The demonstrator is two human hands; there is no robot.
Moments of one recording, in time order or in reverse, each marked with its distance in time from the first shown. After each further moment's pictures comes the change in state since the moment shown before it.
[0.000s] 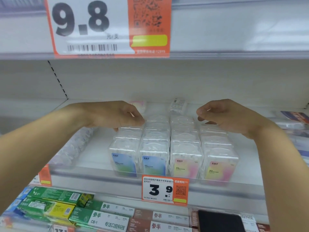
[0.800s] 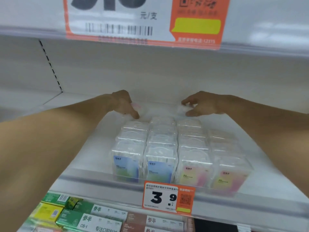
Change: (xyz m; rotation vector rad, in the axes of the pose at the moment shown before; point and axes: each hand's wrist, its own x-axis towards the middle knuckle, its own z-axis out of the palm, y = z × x) left_hand 0.125 -0.056 -0.002 0.236 0.190 -0.153; right_hand 0.128 -0.006 0.011 -0.402 -0.178 0.006
